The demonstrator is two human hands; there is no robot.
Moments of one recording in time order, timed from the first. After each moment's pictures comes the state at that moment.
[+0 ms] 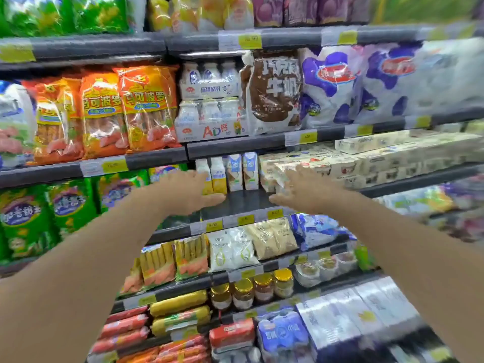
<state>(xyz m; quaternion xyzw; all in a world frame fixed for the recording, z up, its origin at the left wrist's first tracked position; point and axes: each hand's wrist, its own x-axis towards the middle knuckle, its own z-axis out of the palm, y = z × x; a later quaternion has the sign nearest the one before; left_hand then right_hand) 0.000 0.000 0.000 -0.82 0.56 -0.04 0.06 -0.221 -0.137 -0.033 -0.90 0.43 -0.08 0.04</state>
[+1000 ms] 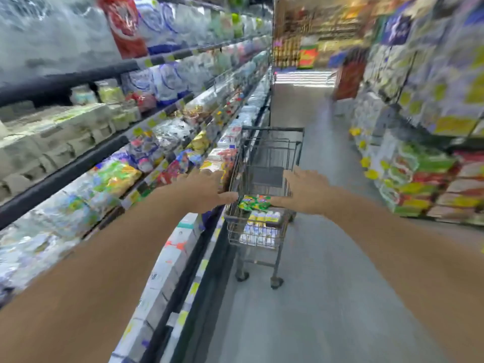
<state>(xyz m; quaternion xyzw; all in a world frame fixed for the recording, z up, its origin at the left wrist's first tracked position) -0.694 -0.290 -0.128 -0.36 0.93 0.01 0.09 -0.899 -0.147 -0.156 -0.53 0.84 0.01 0.04</state>
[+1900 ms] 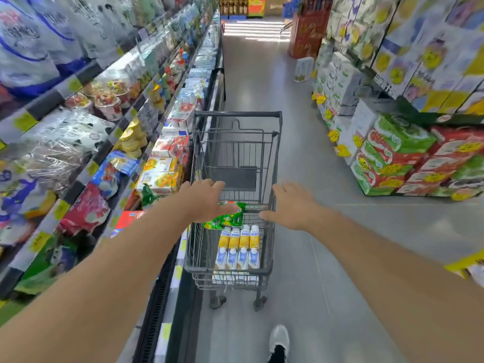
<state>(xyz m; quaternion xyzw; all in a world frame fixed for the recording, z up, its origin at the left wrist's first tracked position) -0.986 -0.593 -0.251 -0.23 0.96 0.04 0.17 -1.130 -0.417 -0.267 -0.43 0.89 0.01 0.17</state>
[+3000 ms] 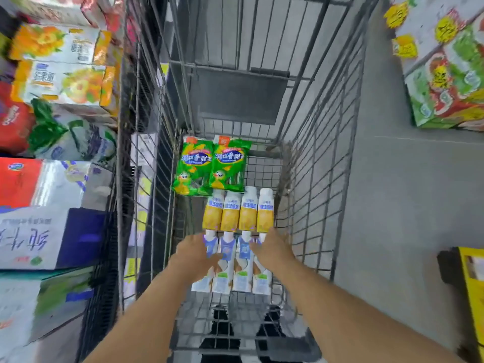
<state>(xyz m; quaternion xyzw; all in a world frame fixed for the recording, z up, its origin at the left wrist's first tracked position) -1.079 -0.710 -0.722 -0.39 0.77 0.34 0.36 -1.211 -0.582 -0.705 -0.08 0.86 -0.11 0.48</state>
